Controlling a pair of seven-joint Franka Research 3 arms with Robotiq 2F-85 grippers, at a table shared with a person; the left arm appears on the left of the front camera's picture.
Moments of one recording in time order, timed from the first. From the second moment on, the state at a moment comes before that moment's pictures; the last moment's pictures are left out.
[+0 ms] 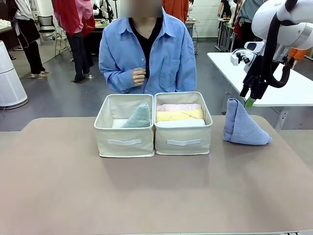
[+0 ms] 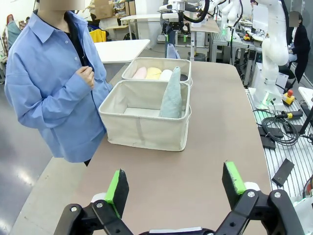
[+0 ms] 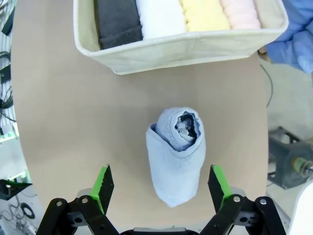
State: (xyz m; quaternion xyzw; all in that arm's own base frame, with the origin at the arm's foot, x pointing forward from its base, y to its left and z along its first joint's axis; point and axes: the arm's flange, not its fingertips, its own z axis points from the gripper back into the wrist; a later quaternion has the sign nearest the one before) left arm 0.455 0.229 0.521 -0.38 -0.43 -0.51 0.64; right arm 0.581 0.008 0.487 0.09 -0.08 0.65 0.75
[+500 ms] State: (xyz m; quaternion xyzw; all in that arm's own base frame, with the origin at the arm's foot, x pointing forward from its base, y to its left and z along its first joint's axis) left arm 0.455 0.229 0.521 -0.38 -0.43 -0.51 0.64; right arm 0.594 0.014 0.476 0.10 -0.12 0.65 0.74
